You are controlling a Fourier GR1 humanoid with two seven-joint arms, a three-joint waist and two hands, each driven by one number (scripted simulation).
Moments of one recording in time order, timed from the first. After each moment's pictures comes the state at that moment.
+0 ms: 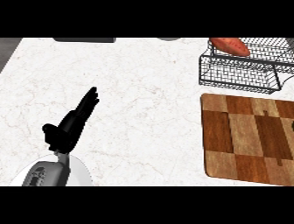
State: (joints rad) left arm -0.14 0.09 -0.05 -1.37 -0.01 -0.13 -0.07; right arm -1.35 -0.52 -0.47 -0.15 0.43 0.38 0.16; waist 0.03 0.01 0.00
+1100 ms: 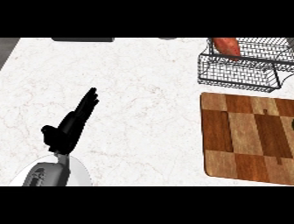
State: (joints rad) left arm -0.13 0.08 -0.04 -1.36 -0.02 -0.13 -0.08; right arm -1.13 -0.92 -0.72 -0.26 0.25 0.10 -0.02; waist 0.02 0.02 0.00
